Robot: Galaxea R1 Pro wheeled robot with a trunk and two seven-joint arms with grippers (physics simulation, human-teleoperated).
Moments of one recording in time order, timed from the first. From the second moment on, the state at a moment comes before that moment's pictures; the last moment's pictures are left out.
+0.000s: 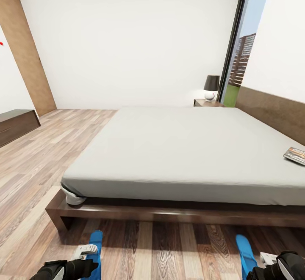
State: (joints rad) left arm -0.37 0.22 -0.16 -0.51 0.29 0.38 -0.36; right arm -0.41 -0.40 -0.03 -0.51 -0.05 0.76 0.40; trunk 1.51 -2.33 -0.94
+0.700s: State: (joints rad) left arm -0.37 0.21 -0.16 -0.78 -0.07 0.74 -0.34; right arm -0.41 -0.40 -0.03 -0.52 -0.05 0.76 0.40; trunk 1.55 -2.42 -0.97
